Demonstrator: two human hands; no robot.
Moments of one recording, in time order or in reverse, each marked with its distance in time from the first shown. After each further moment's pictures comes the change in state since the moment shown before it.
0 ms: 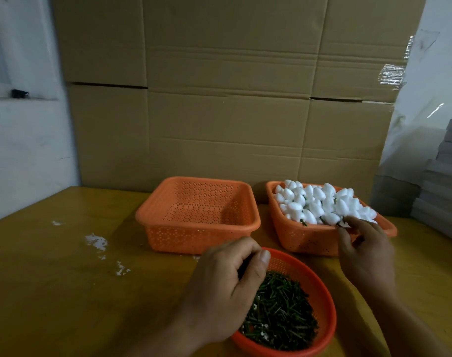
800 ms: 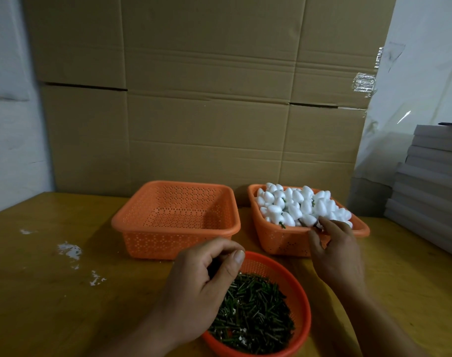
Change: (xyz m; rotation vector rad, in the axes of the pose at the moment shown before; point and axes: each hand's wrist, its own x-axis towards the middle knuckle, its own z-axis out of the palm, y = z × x) left_hand 0.001 -0.004 -0.001 -0.140 -0.005 -0.115; right_hand 0.001 0.003 0.005 -0.088 -0.052 -0.019
